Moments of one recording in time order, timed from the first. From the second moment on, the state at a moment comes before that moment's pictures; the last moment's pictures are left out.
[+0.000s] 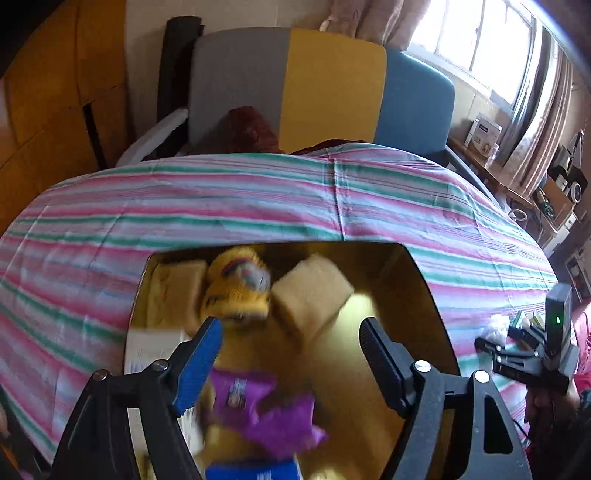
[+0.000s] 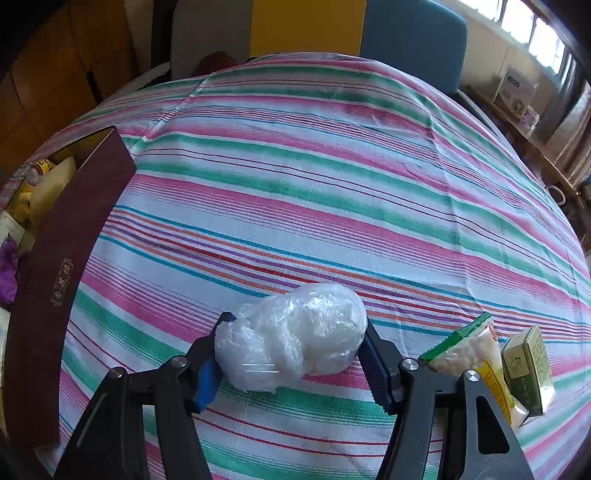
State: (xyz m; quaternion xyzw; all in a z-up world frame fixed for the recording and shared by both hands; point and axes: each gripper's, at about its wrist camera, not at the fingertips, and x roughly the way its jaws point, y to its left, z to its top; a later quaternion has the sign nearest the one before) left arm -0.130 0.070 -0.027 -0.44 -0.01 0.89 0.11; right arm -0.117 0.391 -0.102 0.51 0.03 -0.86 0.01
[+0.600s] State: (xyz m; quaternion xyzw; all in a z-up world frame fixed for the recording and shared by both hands) left arm -0.031 0.053 -0.024 -0.40 0.02 0.91 0.09; right arm -0.115 0.388 -0.097 0.51 0.03 -0.86 -0.02
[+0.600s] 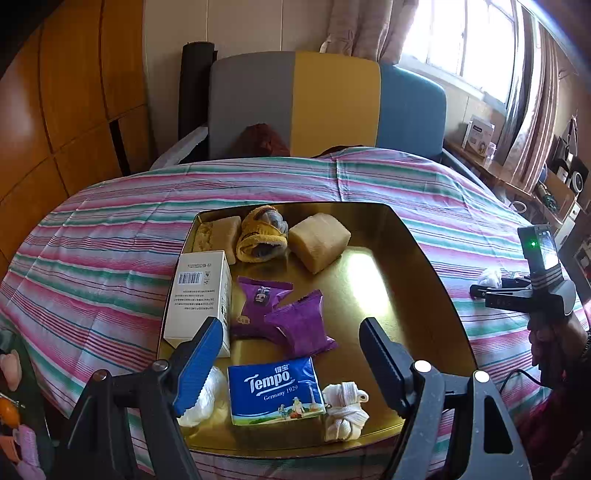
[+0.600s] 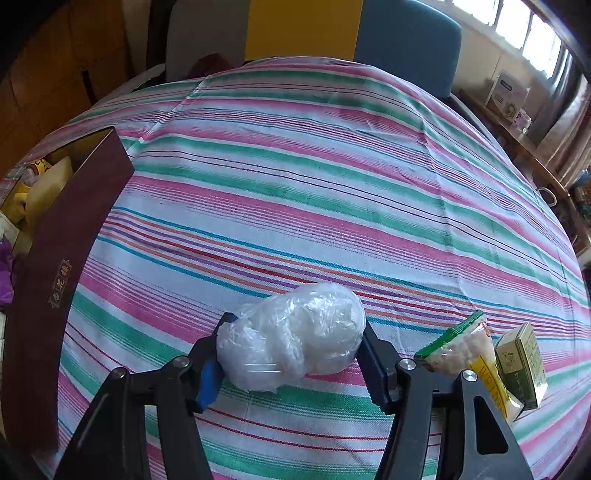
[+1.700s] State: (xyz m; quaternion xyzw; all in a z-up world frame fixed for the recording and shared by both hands) left arm -0.031 0.013 -0.037 -0.42 -0.03 0.90 0.09; right arm -0.155 0.151 -0.074 0.52 0.10 -0.83 0.16
